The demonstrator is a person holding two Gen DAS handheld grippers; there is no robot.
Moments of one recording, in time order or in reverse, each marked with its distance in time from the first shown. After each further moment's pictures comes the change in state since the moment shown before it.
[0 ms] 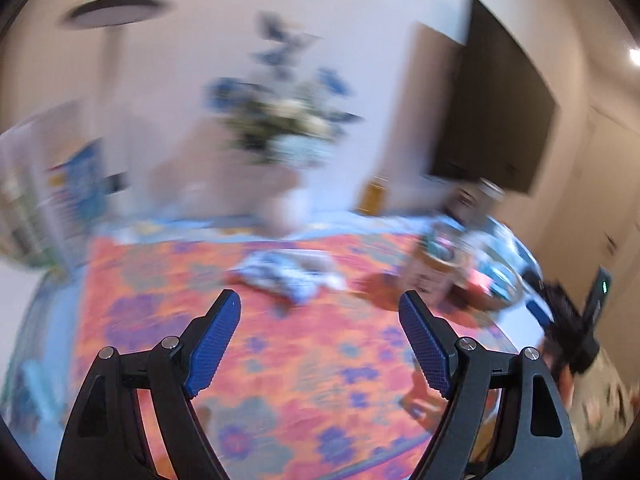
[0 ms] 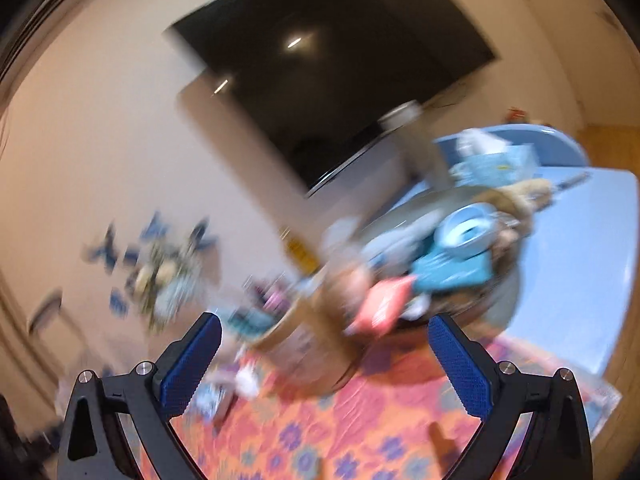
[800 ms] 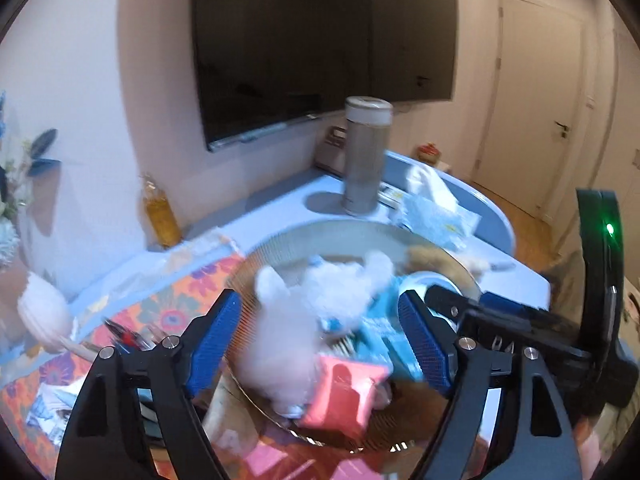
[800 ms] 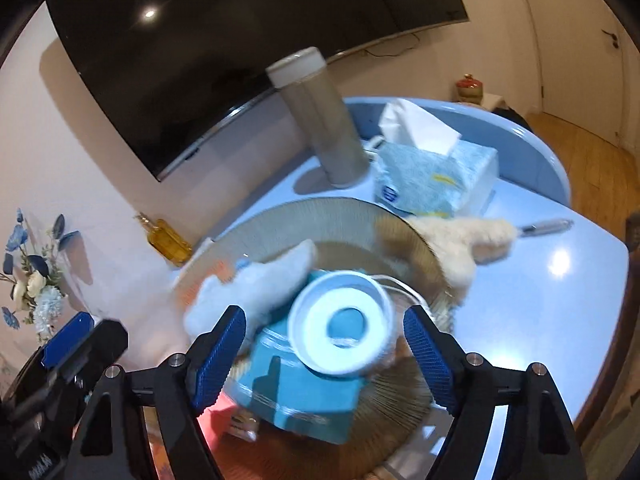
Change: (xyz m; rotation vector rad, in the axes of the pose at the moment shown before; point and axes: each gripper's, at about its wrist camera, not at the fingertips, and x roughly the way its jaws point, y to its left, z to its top) left arm 0.256 -0.345 0.020 0.433 0.165 -0.291; right arm 0.085 -0.146 0.108 0.060 0.221 -0.350
